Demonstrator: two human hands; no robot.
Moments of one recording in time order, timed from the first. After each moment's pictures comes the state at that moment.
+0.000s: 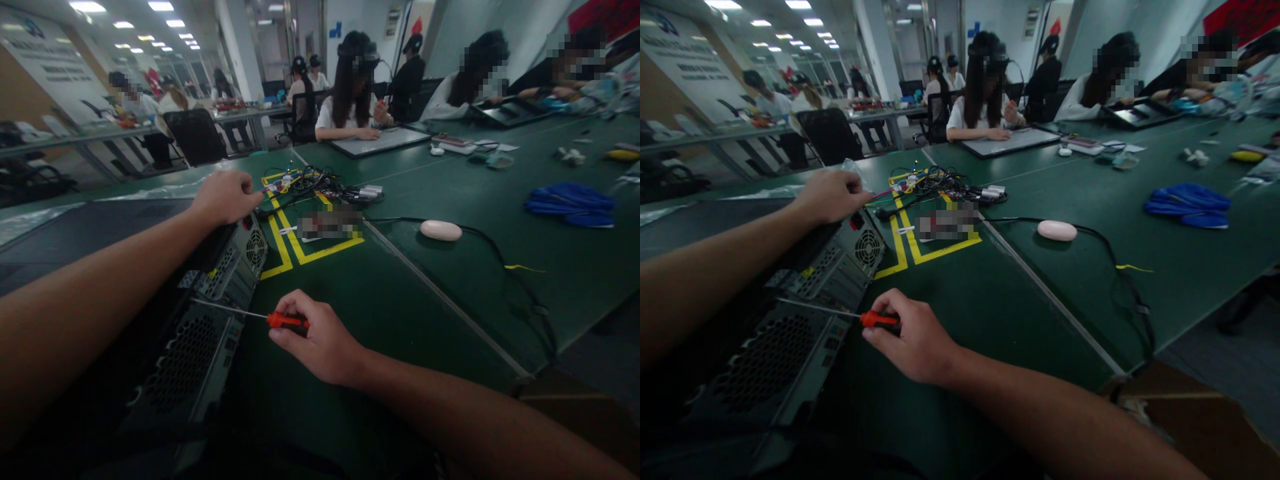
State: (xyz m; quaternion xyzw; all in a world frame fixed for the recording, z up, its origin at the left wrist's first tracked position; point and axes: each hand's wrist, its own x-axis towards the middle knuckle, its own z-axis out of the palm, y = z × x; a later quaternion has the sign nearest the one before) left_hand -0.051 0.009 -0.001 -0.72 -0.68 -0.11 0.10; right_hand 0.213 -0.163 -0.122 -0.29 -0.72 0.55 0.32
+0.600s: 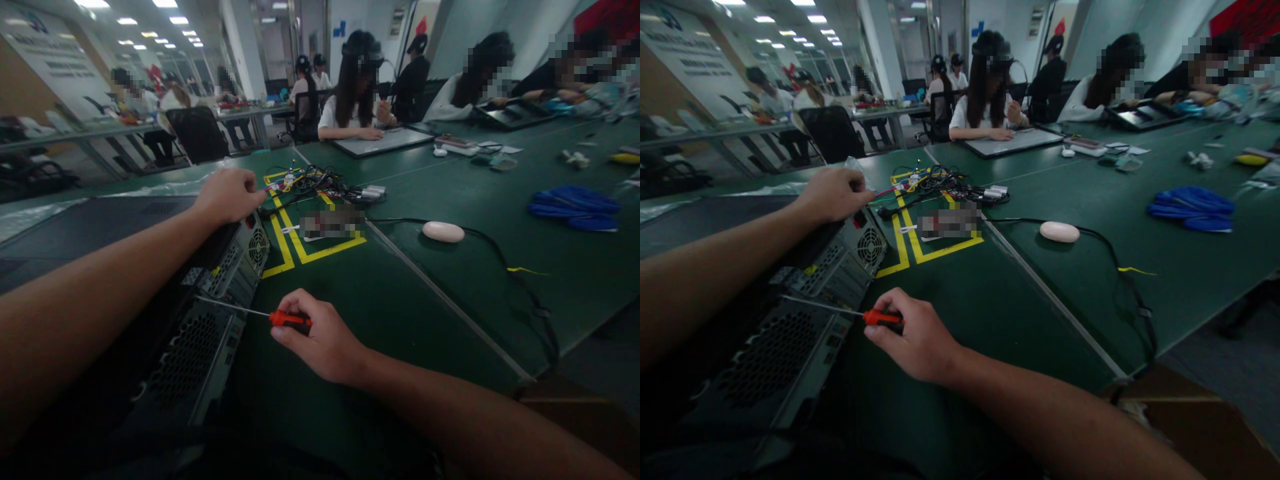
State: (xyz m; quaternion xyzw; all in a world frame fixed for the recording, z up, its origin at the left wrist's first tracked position) left_hand -0.048 0.005 0.002 -0.71 -0.68 -0.12 0.09; right_hand 0.213 -0.161 -0.123 -0.29 -0.71 0.55 0.33
